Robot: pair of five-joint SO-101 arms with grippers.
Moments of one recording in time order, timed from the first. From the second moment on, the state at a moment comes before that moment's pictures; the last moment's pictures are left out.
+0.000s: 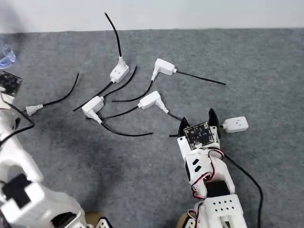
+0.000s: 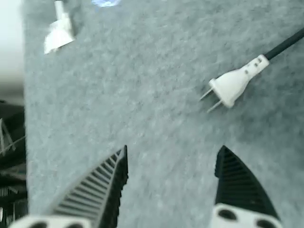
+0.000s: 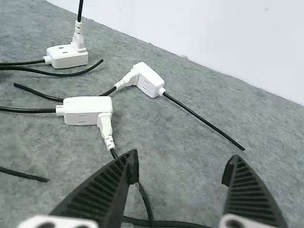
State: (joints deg) left arm -45.5 6.4 21.6 32.1 -49.3; right arm -11.8 -75.3 95.5 8.3 15.5
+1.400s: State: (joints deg) left arm -38.6 70.0 -78.6 98.5 -66.2; right arm -12.0 -75.3 95.5 8.2 18.0
